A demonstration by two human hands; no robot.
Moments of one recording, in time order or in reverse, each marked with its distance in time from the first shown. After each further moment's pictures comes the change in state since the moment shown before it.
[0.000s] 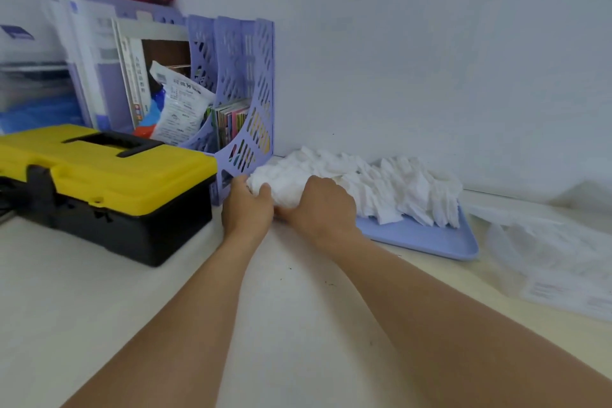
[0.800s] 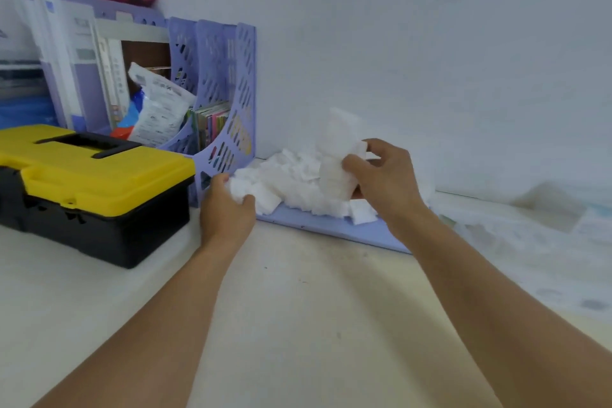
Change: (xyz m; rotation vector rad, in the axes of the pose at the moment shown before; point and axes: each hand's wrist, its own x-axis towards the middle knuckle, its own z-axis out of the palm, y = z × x) left_hand -0.008 -0.003 -0.009 0.097 0.024 0.099; right_hand -0.022 0.062 -0.109 0.907 0.171 0.065
